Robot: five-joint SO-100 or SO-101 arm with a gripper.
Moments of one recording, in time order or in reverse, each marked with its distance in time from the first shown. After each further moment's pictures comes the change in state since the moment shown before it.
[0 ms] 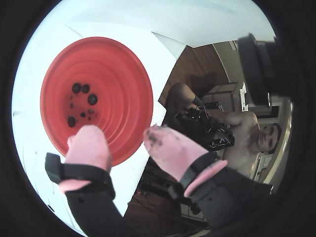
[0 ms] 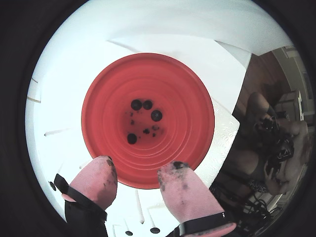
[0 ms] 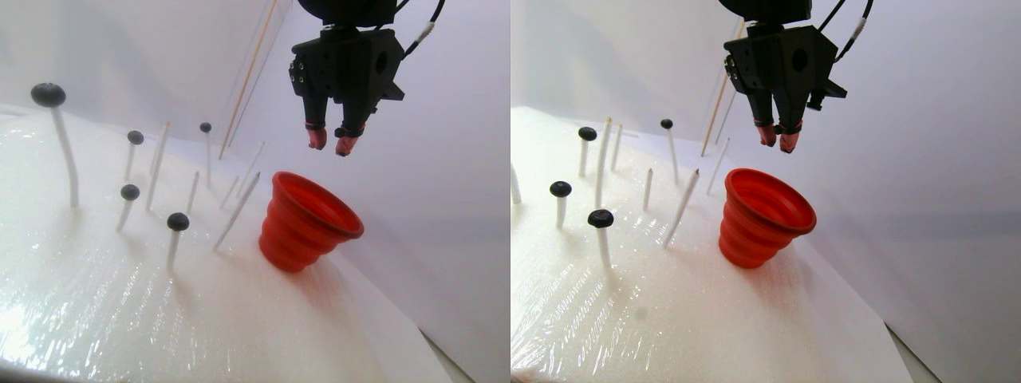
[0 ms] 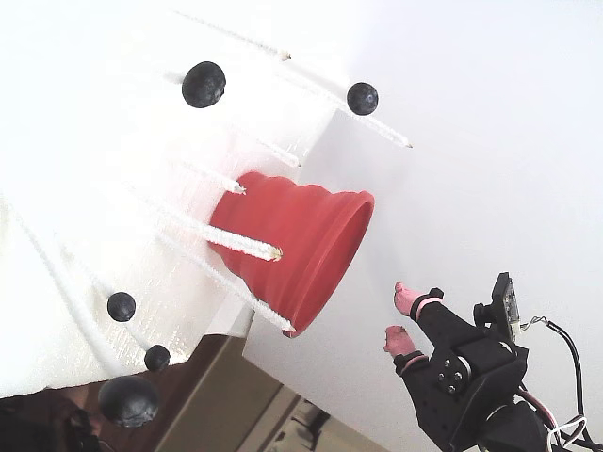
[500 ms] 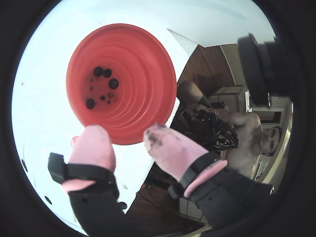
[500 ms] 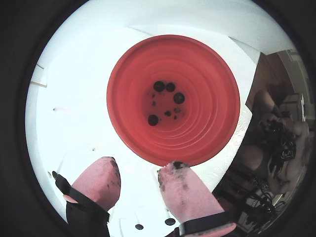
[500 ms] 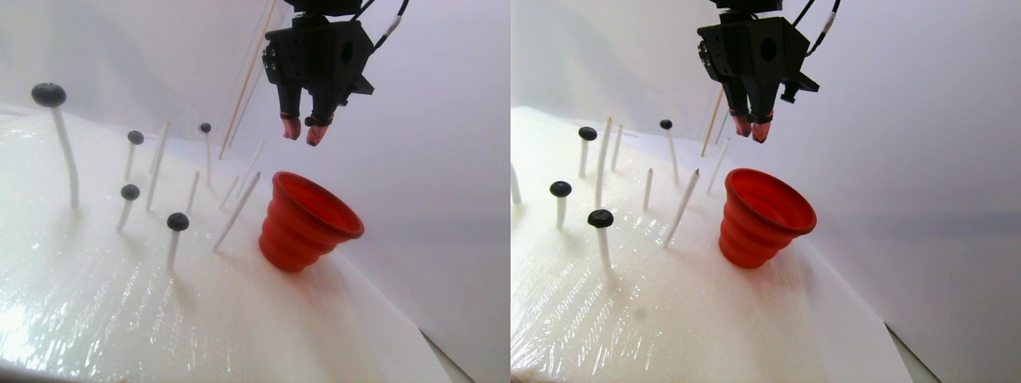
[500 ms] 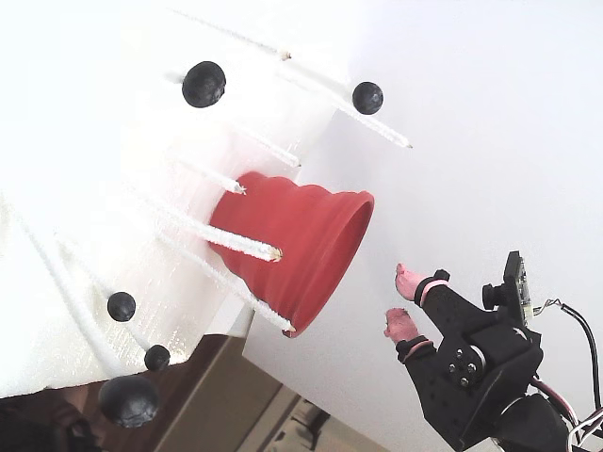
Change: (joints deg) arm -6.7 5.4 0.0 5.2 3.4
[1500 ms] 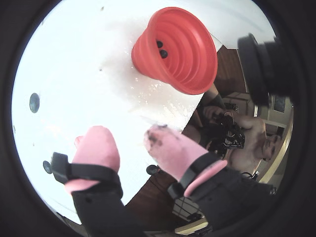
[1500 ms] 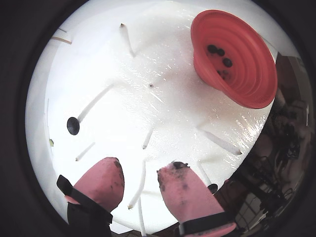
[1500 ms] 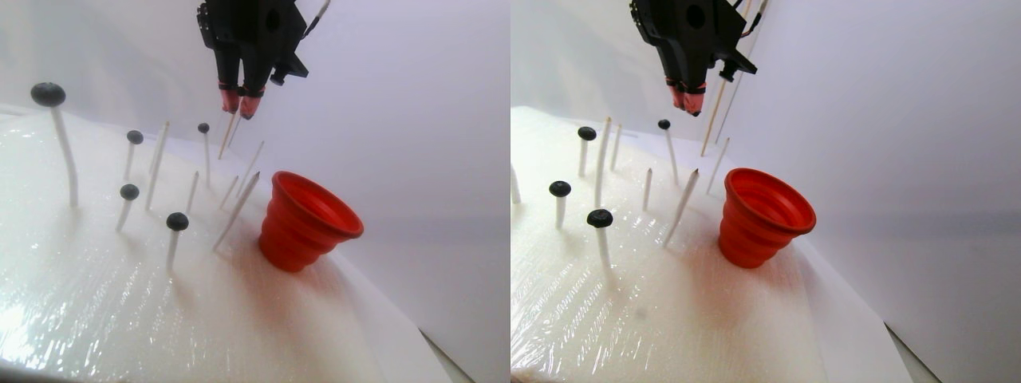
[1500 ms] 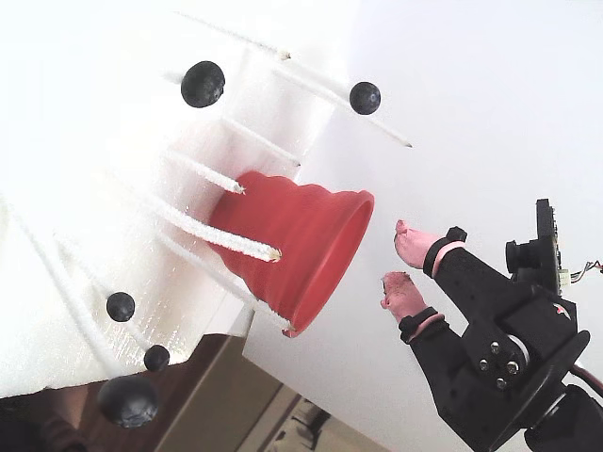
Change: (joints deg) arm -14.2 9.8 -1.7 11.0 6.9
